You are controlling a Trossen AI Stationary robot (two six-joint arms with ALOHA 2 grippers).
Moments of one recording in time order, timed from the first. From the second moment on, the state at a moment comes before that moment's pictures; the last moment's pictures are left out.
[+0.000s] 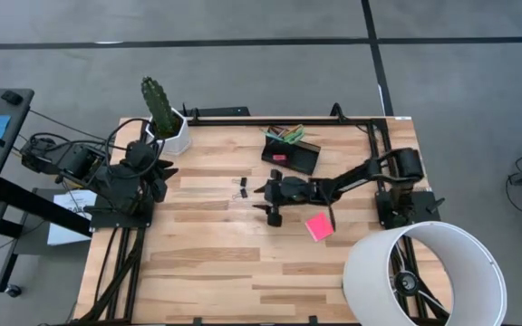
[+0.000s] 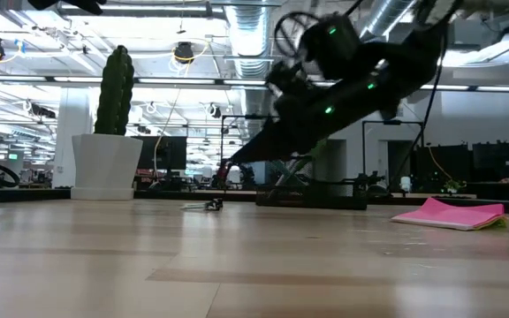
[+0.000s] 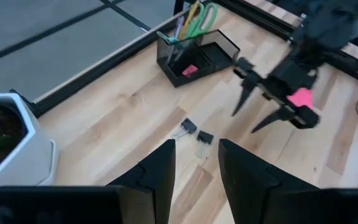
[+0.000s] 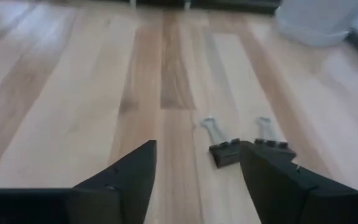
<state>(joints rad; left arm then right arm) -0.39 0.81 1.18 -1.23 -0.71 -0.87 0.01 1.89 0.84 0.59 0.08 -0.11</state>
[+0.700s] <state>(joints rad) -0.39 0.81 1.18 -1.23 -0.61 -0.86 -0.15 2.18 1.15 0.44 -0.21 -0.32</state>
